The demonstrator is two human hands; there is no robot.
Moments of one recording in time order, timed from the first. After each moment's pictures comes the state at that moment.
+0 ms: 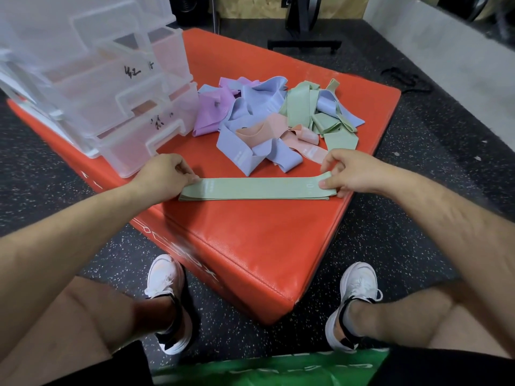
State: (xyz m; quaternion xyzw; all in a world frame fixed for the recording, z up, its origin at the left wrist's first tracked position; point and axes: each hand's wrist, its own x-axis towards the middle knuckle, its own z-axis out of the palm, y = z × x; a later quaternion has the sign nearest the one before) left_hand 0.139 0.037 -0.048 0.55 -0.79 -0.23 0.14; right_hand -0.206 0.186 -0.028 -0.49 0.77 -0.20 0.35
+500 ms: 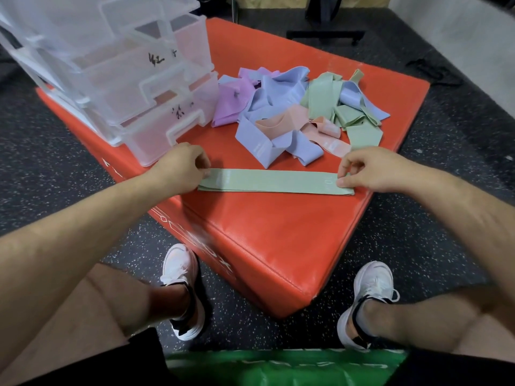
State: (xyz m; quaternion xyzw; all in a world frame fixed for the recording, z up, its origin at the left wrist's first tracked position) left_hand 0.150 0.029 -0.056 0.49 -0.85 -0.17 0.10; right_hand -0.206 0.183 -0.031 -0.59 0.77 -0.10 0.24
